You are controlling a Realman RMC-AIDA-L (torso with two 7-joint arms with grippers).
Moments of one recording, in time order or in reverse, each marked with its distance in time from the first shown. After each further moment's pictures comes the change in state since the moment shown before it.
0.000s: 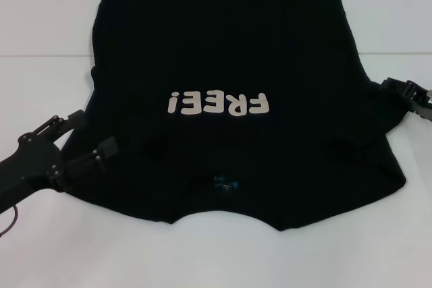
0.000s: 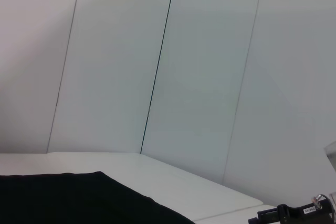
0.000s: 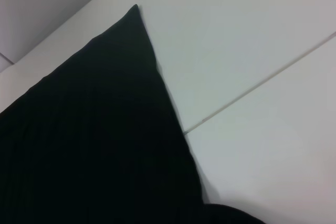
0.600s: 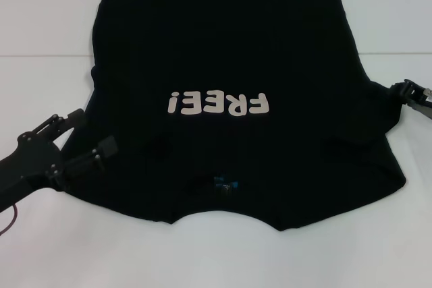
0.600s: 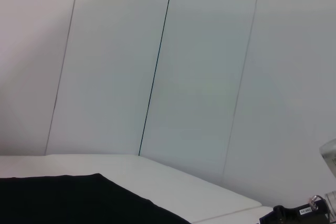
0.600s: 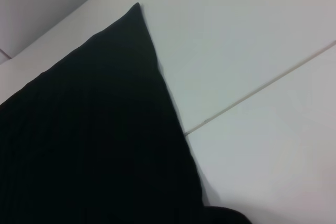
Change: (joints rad) left arm -0.001 0.002 0.000 0.000 -0.001 0.006 0.000; right arm 0.011 0.000 -0.037 0.000 -0.002 0.028 0.006
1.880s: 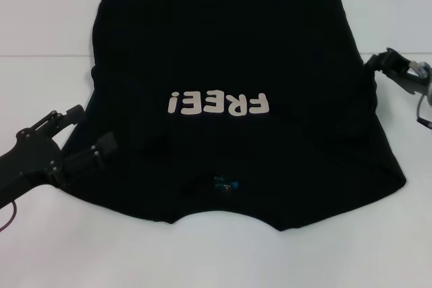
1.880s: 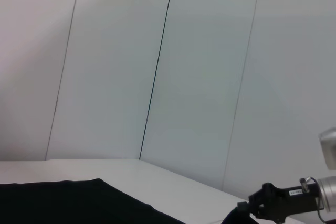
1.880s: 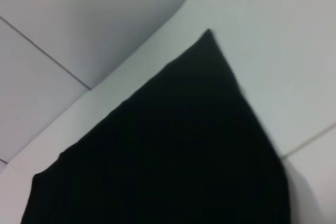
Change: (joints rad) left arm -0.003 0.000 0.000 0.004 -0.010 0.003 0.000; right arm 0.006 0.042 0.013 -0.067 0.200 -0.113 -0.110
